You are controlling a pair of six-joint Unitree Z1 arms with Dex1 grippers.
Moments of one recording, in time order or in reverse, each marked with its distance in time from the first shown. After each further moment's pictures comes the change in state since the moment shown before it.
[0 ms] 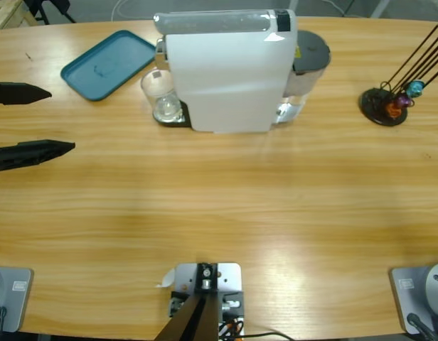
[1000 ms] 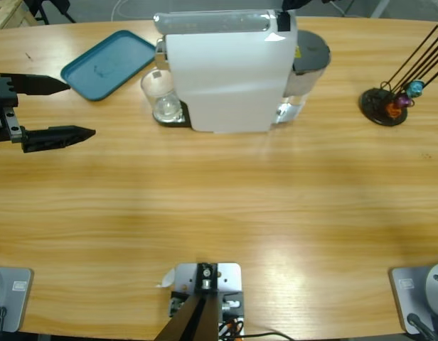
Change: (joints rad) arm 0 0.001 0.115 0.004 -0.099 0.020 0.010; arm 1 -0.037 0.152 -0.027 0.072 0.089 0.007
